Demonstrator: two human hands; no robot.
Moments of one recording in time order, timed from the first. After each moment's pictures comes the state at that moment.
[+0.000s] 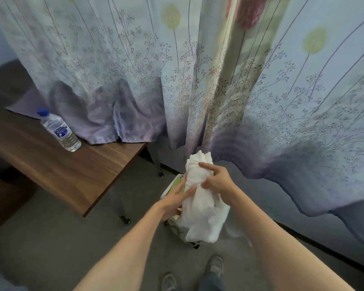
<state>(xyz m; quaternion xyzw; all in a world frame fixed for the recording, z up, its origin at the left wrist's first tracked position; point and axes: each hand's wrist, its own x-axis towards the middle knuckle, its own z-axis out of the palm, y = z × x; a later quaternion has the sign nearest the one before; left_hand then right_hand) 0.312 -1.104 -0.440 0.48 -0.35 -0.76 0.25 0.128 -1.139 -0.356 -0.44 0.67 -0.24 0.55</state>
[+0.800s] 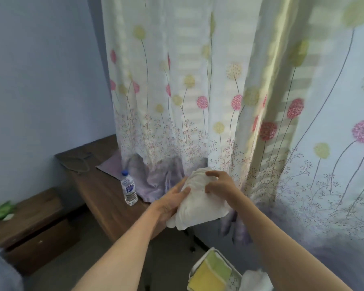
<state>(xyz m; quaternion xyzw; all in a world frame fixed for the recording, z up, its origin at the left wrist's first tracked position) 0.434 -1.148 -0.215 0.50 -0.41 -0.61 0.46 0.234 -1.200 -0.148 -0.63 0.57 -0.26 0.46</state>
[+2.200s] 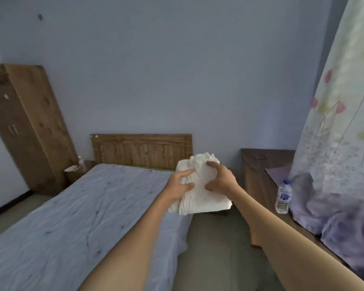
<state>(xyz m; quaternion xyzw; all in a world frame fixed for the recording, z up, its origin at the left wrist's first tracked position) 0.512 -0.715 -0.094 0.82 -0.23 -0.04 0.53 0.444 -0.907 -0.057 -0.90 0.09 -0.08 0.41</state>
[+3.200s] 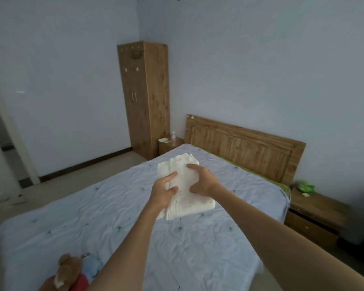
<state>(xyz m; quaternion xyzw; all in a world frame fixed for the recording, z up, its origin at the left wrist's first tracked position) 0.540 -0.252 -0.158 0.84 0.08 0.17 0.51 0.611 -0.434 -0.100 -0.92 -0.23 0.06 0.31</state>
